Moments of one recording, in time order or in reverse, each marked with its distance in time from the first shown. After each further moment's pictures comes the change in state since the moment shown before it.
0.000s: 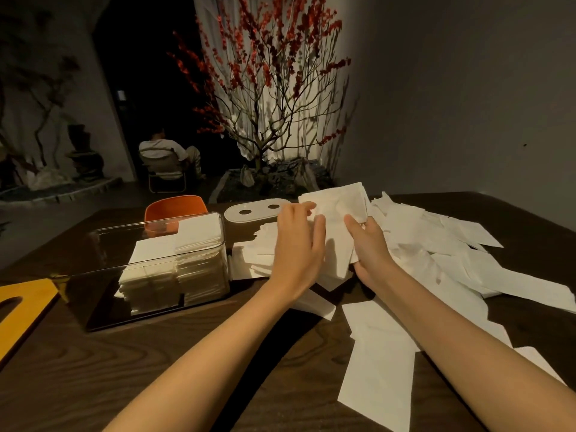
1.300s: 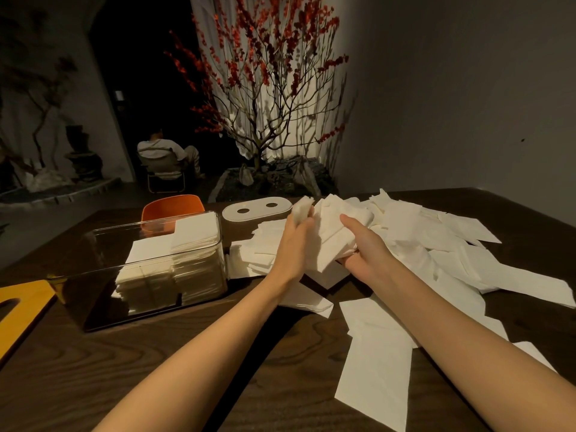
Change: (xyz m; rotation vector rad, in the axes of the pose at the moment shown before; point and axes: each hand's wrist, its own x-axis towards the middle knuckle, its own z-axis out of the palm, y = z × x) left_hand 0.003 0.000 0.003 -0.595 -0.243 -0.488; right_hand -0.001 -0.003 -0.004 0.392 -0.089 0.313
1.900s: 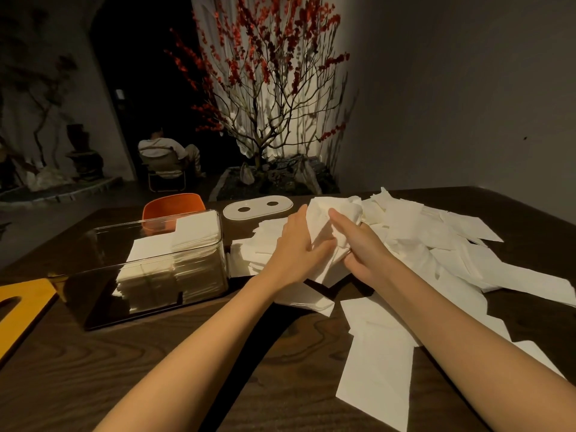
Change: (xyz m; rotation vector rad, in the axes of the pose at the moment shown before) left_hand -0.002 -0.002 -0.013 0.642 -0.145 0.268; right_hand -0.009 0.000 0.007 -0.271 -0.099 -0.078
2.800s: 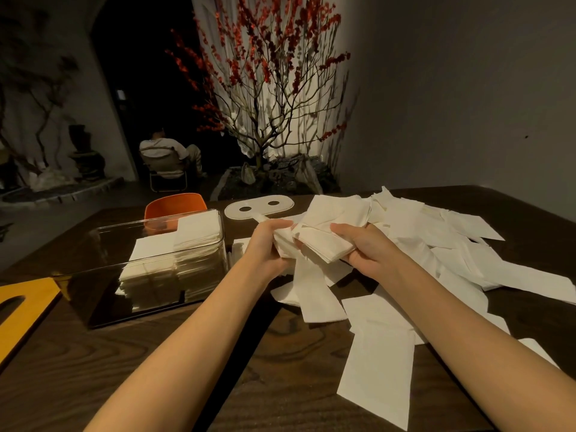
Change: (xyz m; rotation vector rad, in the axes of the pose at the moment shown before) left_hand -0.001 0.012 -0.036 -1.428 0.162 -0.862; right_hand -0.002 -0.010 -0.010 0.078 0.008 0.094
